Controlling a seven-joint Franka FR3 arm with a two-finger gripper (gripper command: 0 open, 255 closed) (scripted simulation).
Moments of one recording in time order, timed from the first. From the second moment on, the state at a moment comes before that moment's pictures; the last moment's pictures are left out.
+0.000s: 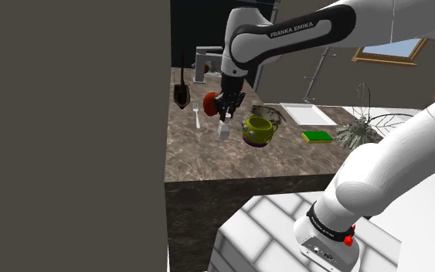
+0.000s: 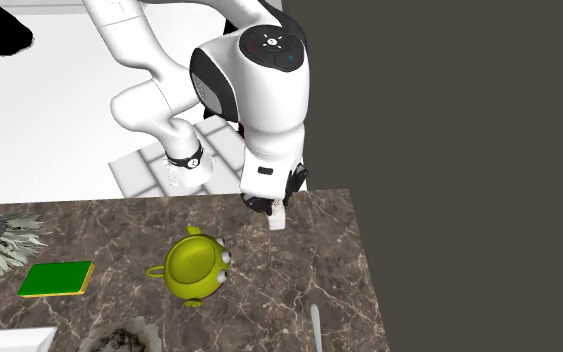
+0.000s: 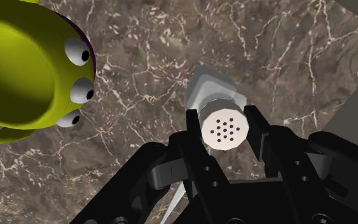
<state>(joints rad) 0.05 -0.28 0.07 -2.30 0.03 2.00 0.18</state>
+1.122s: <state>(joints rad) 0.04 -0.33 0.05 -2.12 0.03 1.77 0.16</state>
